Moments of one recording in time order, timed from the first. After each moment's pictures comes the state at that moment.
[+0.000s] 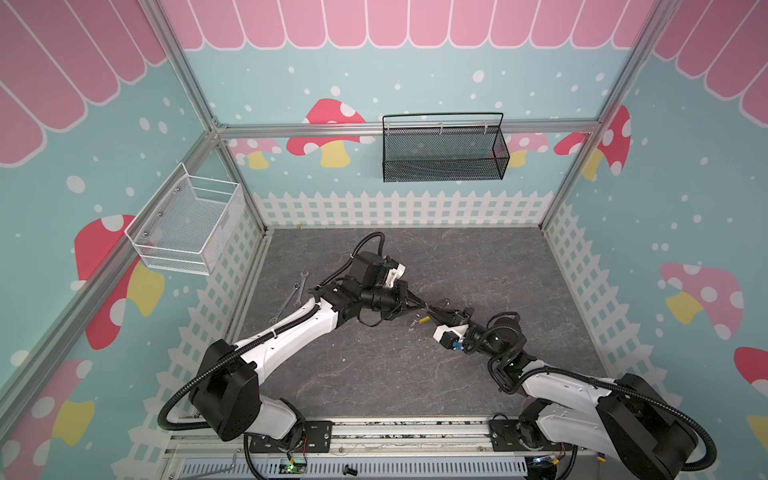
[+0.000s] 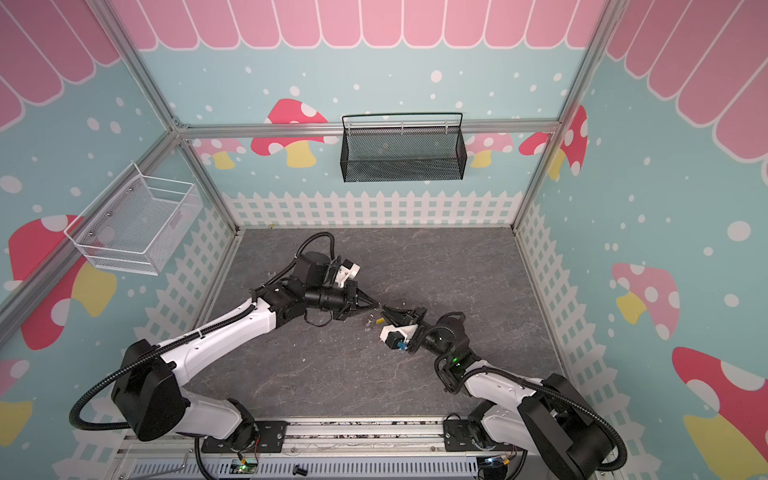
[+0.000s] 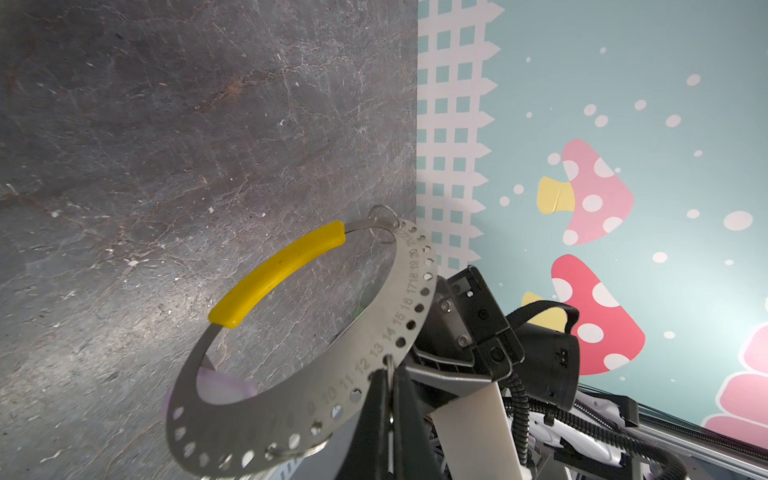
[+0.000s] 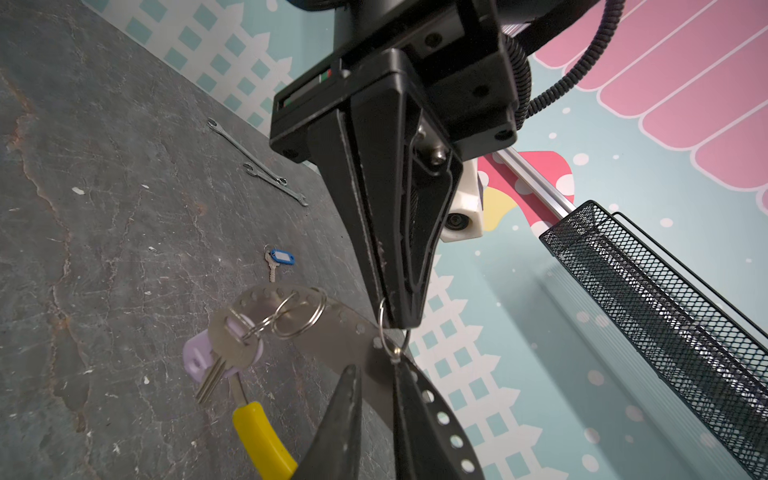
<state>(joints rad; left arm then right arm) -0.63 1.46 1.10 -0.27 0.70 -1.04 0.61 1.16 0.26 0.95 -0.38 -0.87</state>
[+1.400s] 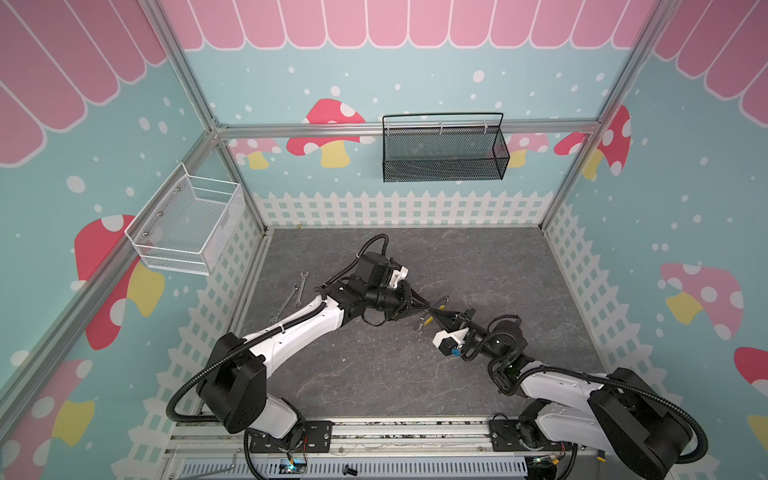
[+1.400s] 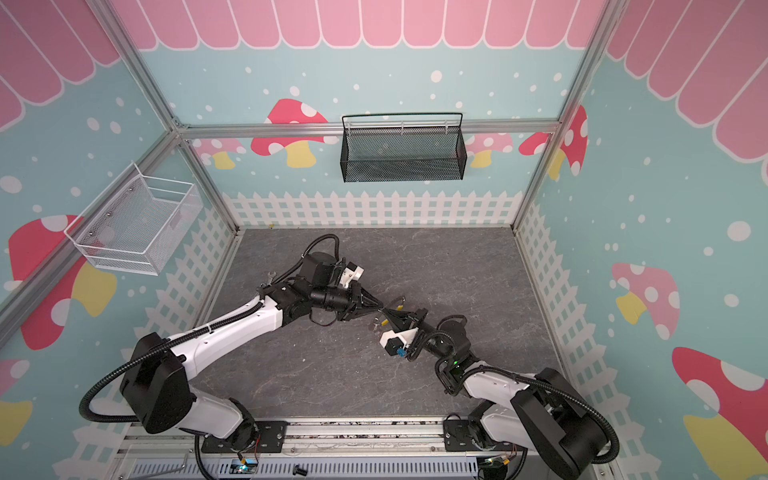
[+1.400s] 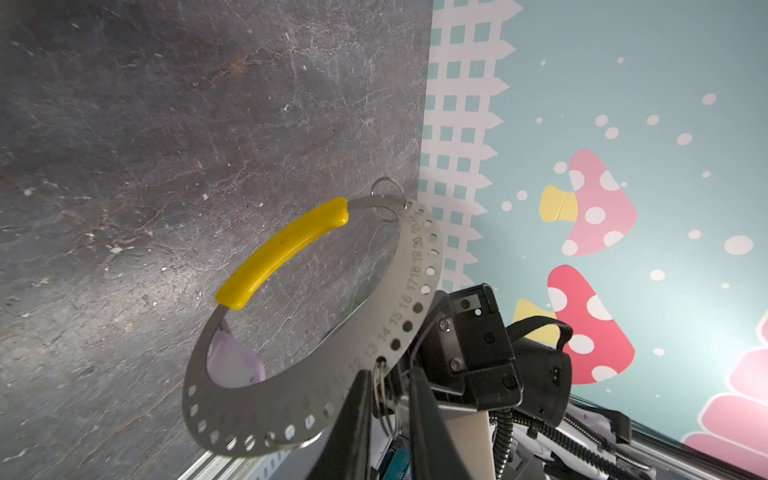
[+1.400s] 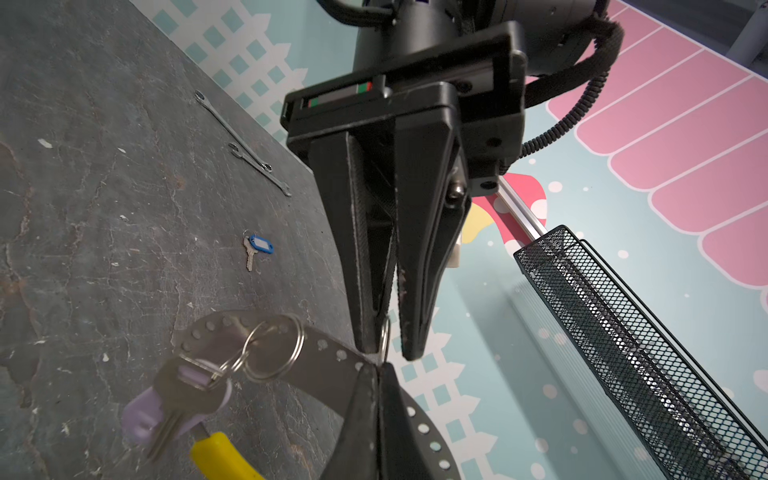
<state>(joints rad) -0.64 1.50 1.12 -0.26 0.71 -1.10 0.60 1.20 0.23 1.06 -0.38 -0.99</state>
